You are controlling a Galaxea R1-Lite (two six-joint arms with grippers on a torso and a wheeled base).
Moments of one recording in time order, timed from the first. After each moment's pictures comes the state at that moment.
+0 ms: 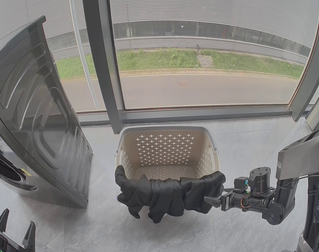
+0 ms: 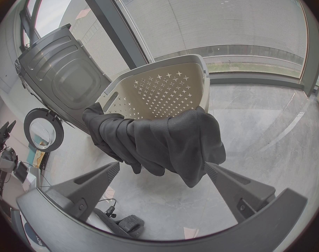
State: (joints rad) left arm 0.00 0.02 -0.02 0.00 0.02 -0.02; right arm 0.39 2.30 -0.31 -1.42 0.18 0.17
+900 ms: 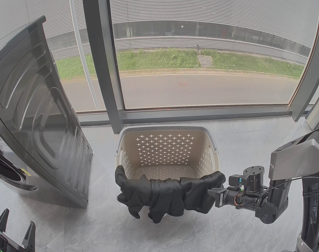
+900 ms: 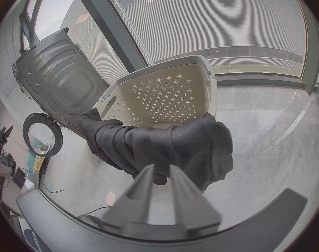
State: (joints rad) left arm 0.00 0.02 -0.02 0.00 0.02 -0.03; right arm 0.41 2.36 -0.41 -1.43 0.16 0.21
